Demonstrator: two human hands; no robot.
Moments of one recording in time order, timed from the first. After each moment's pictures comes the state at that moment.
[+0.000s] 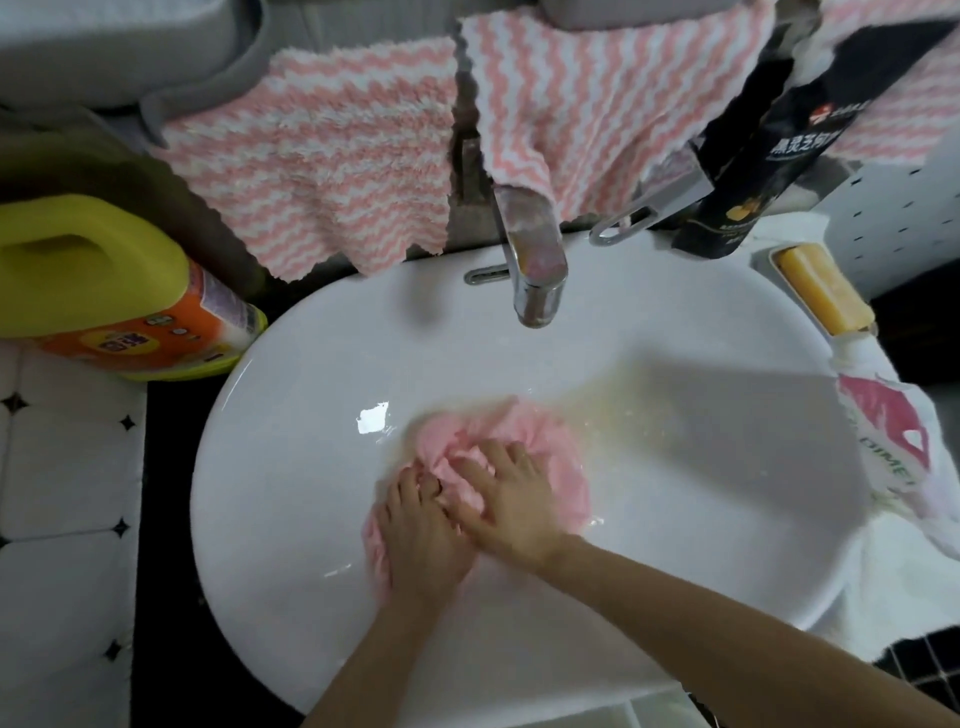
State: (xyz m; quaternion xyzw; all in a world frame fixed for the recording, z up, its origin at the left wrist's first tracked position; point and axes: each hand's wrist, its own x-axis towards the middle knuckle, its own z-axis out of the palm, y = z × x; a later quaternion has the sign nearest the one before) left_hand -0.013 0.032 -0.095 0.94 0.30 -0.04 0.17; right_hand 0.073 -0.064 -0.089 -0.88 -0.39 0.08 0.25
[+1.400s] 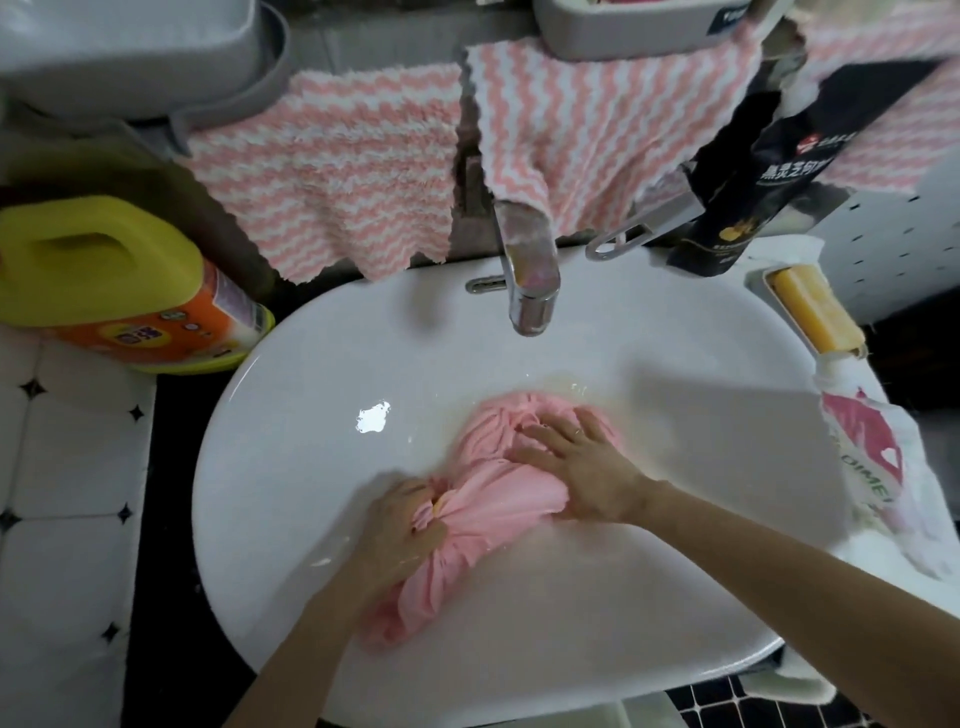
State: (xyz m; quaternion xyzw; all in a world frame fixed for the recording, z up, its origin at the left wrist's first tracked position) left_hand -0.019 0.076 -0.066 0.85 0.22 -0.15 0.45; right_hand 0.166 -0.132 -0.085 -0.78 -0.58 0.20 -0.05
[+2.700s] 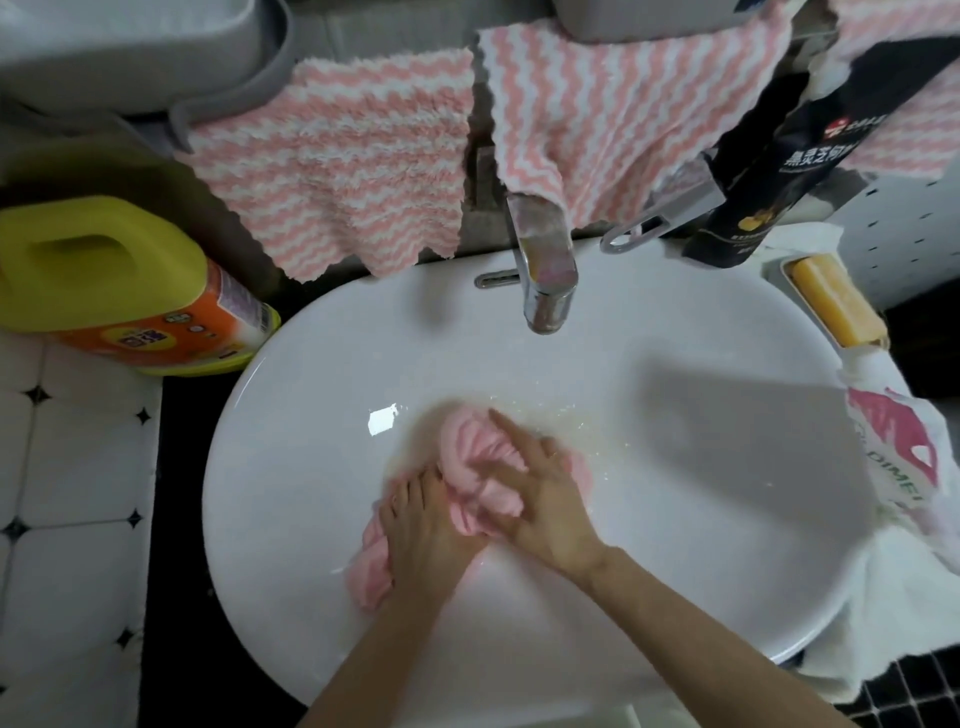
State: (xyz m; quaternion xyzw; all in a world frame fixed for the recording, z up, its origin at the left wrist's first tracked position) left_hand -0.012 0.034 -0.096 0.94 0.30 -0.08 0.15; right_hand 0.088 -0.084 -0.071 -0.84 -0.40 0.10 0.37
